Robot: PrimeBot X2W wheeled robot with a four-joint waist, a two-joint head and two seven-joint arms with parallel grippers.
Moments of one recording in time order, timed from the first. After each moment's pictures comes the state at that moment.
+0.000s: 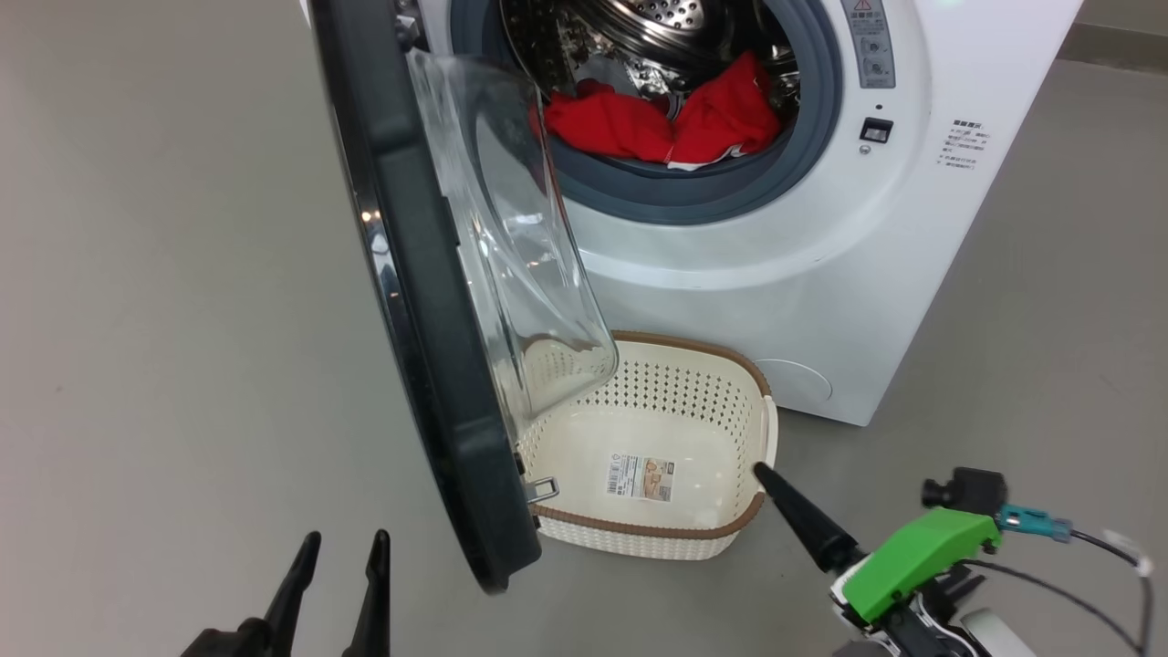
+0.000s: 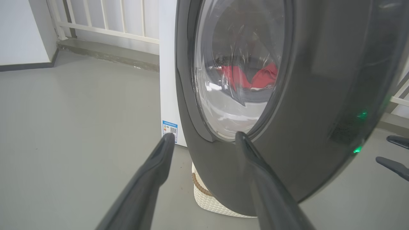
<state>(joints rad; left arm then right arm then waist) 0.02 0.04 -0.05 0.22 -0.28 -0.09 -0.25 -0.20 -0.15 0.37 0.42 1.45 0.12 0.10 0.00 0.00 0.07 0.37</state>
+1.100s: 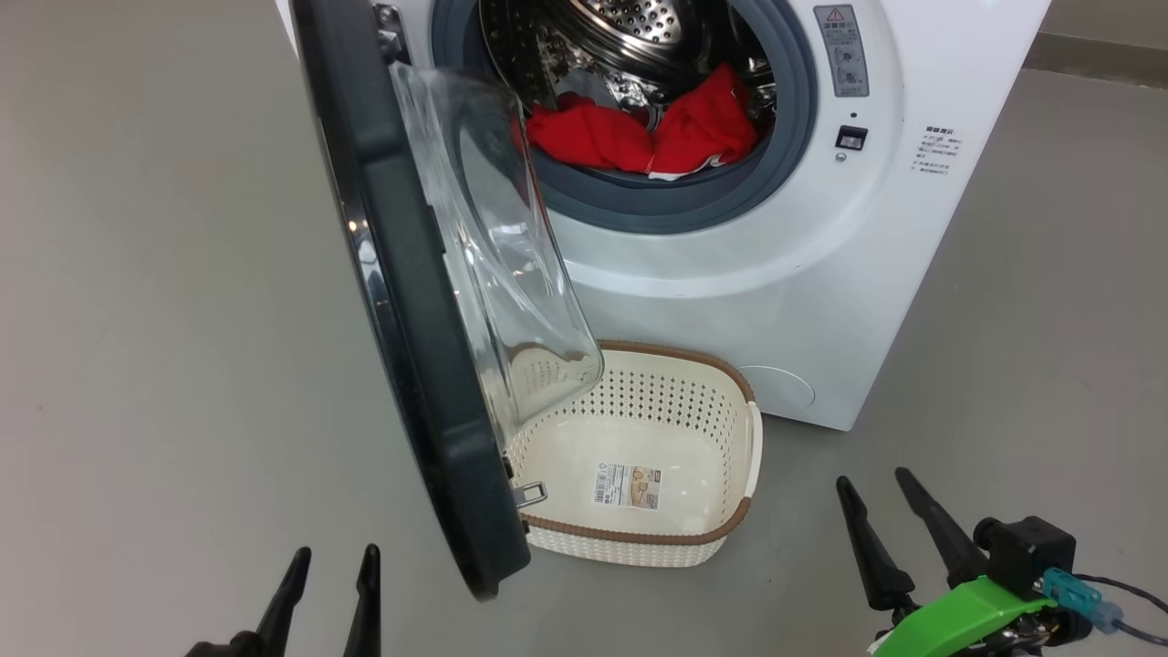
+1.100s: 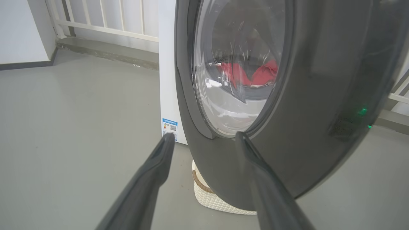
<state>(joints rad) 0.04 0.04 -0.03 0.22 -0.27 -0.09 -0.25 -0.07 -0.12 0.15 0.40 0.48 0.12 -0.25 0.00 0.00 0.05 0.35</state>
